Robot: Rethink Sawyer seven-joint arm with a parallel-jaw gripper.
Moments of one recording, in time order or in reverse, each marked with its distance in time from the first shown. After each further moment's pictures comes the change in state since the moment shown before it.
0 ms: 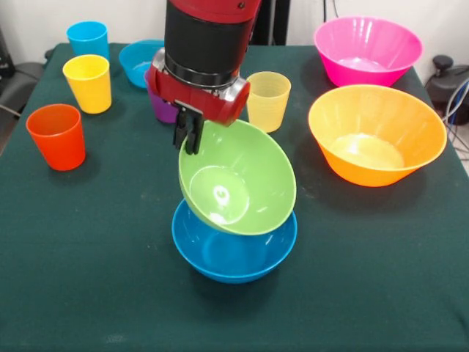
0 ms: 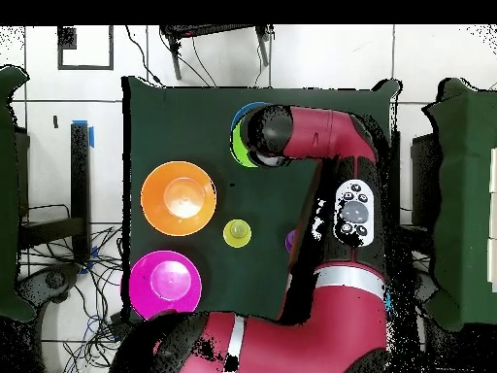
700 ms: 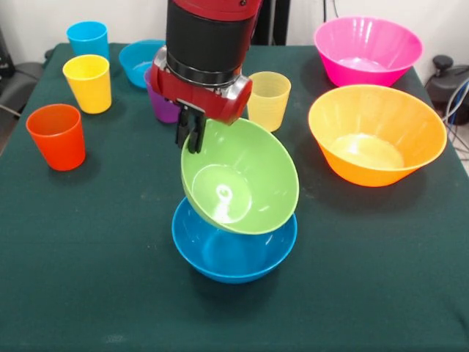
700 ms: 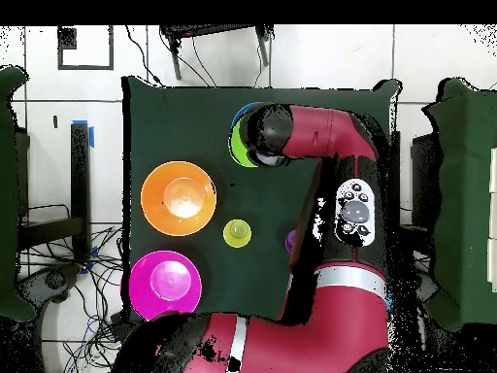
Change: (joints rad) arm -0.006 -0.001 0.015 0.000 -0.007 0.010 0.000
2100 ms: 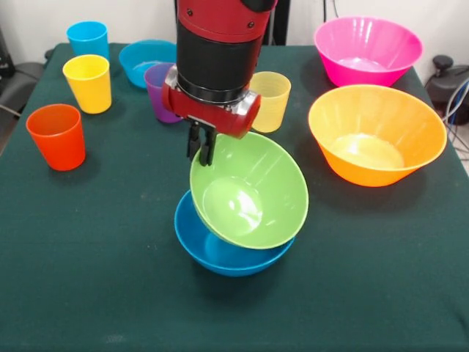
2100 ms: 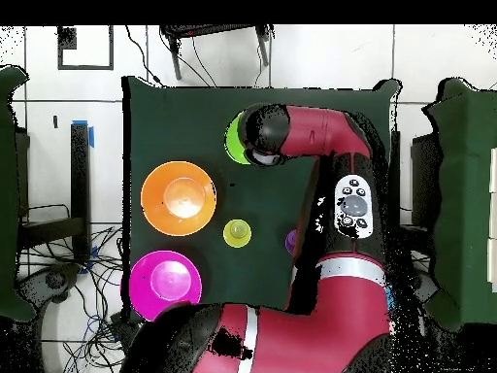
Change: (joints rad) arm -0.021 0.025 0.053 -0.010 -0.022 0.000 0.000
